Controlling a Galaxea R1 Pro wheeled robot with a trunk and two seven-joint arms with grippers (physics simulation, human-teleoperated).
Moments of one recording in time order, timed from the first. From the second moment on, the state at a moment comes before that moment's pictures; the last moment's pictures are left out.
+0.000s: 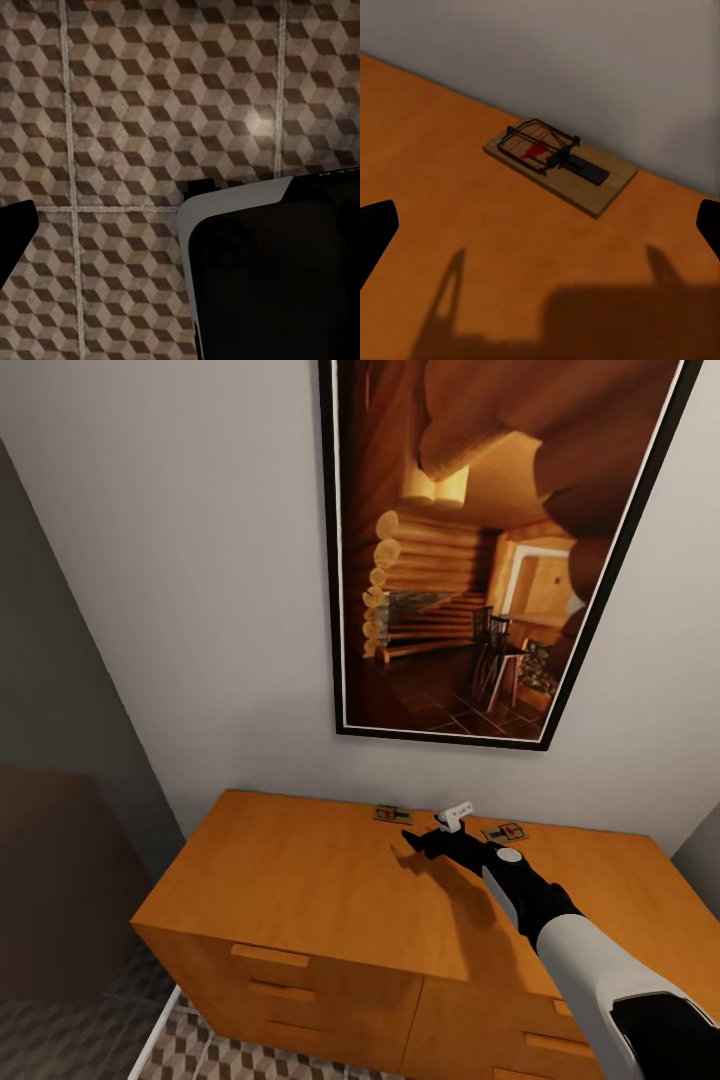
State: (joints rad) left arm -0.30 0.05 -0.54 0.06 0.39 -0.27 -0.04; right arm -0.85 -0.05 0.16 -0.48 -0.05 -0.06 0.49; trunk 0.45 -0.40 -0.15
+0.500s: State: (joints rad) left arm -0.30 0.04 -0.54 0.07 0.39 -0.27 -0.04; right arm -0.85 -0.03 0.16 -0.48 -0.05 -0.06 0.47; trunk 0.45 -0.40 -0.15
